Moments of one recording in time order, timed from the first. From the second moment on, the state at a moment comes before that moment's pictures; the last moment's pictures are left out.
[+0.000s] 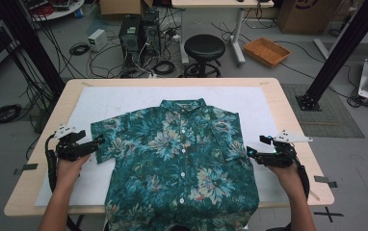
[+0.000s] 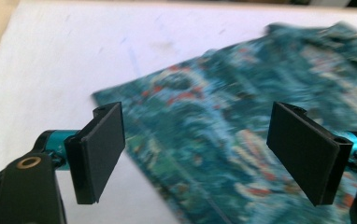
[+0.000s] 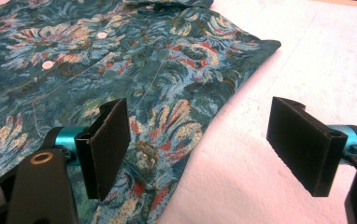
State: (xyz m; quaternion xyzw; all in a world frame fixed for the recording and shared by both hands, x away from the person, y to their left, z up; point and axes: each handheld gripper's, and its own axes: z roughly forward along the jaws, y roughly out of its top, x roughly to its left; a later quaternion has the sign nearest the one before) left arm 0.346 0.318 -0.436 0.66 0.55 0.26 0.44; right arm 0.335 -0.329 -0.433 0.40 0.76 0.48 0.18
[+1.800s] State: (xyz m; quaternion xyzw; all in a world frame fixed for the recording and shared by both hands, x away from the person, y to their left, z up) left arm 0.378 0.242 -0.404 0.72 0.47 0.24 0.45; right arm 0.335 -0.331 -0.438 0.40 0.76 0.48 0.17
